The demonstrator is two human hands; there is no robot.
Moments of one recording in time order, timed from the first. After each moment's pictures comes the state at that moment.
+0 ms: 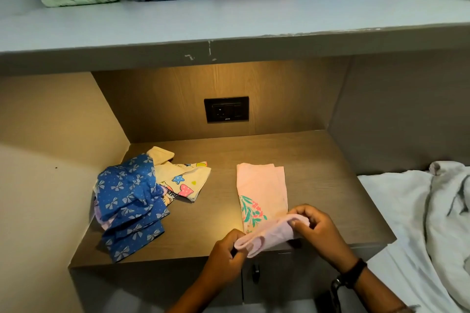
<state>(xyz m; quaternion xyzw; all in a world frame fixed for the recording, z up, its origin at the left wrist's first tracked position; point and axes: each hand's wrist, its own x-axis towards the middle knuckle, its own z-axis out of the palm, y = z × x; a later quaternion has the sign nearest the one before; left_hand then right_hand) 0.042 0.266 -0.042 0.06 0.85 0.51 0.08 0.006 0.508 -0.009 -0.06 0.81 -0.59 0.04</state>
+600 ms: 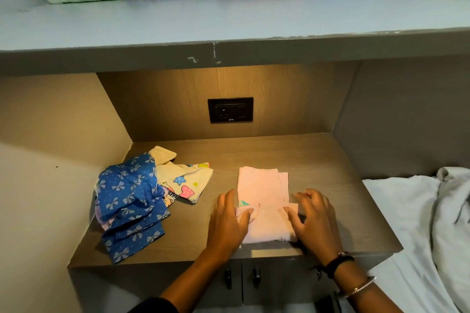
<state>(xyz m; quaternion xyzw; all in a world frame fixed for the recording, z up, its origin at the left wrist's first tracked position) -0.025 0.278 -0.028 -0.05 0.92 0.39 -0.05 -0.028 0.496 -0.026 -0.04 0.96 -0.25 -0.13</state>
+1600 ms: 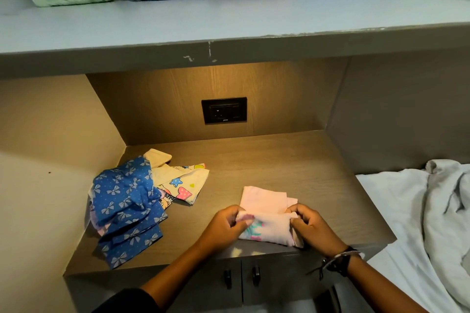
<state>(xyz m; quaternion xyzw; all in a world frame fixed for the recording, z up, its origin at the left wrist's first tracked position) -0.021 0.255 -0.019 0.06 0.81 0.56 0.17 -0.018 0.505 -0.027 -0.04 0.83 -0.54 0.09</state>
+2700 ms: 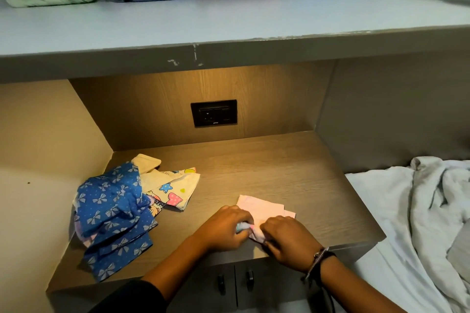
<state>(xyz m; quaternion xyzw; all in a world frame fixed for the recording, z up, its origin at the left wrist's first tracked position) -0.048 0.266 -0.010 0.31 0.91 0.24 0.12 -0.010 0.473 -0.016 -0.29 0.95 -0.12 0.01</state>
